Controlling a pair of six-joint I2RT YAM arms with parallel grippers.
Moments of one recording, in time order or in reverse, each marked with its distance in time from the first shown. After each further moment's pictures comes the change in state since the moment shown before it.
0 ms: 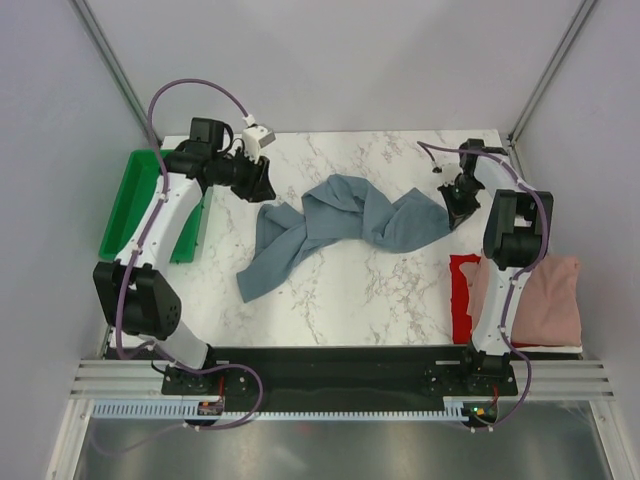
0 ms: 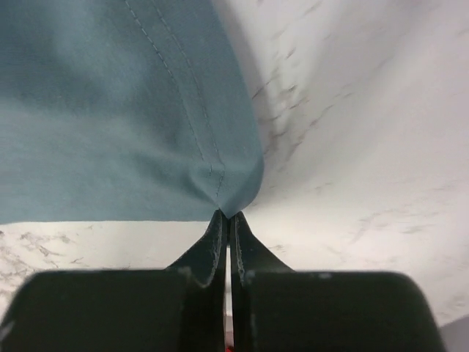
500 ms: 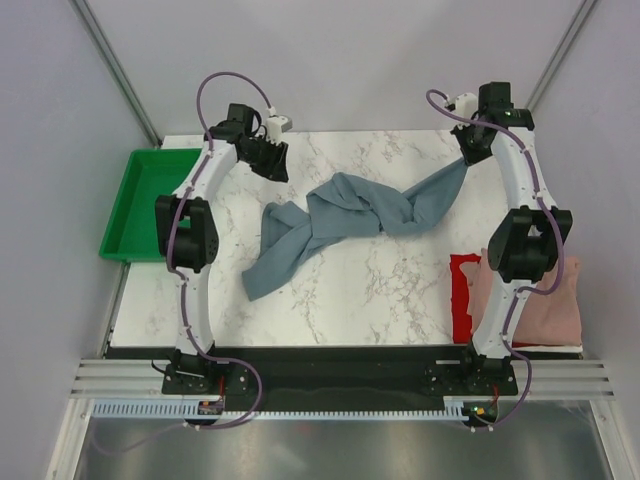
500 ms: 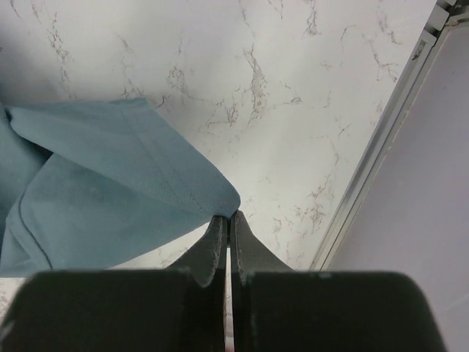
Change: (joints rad) left arm -0.002 0.629 0.502 0.013 -0.101 -0.013; right arm 0.023 -0.145 0.332 0.049 0.097 -0.087
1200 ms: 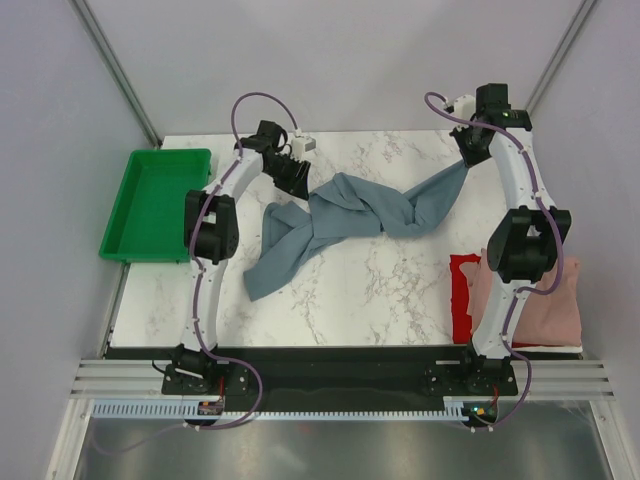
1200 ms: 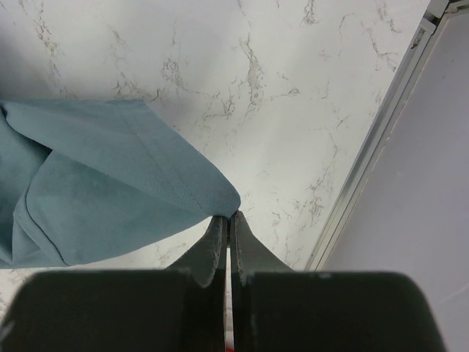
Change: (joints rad) left arm -0.076 0.252 0.141 -0.024 0.049 -0.018; right arm 0.011 -0.006 -0.008 -0.005 0.035 0.009
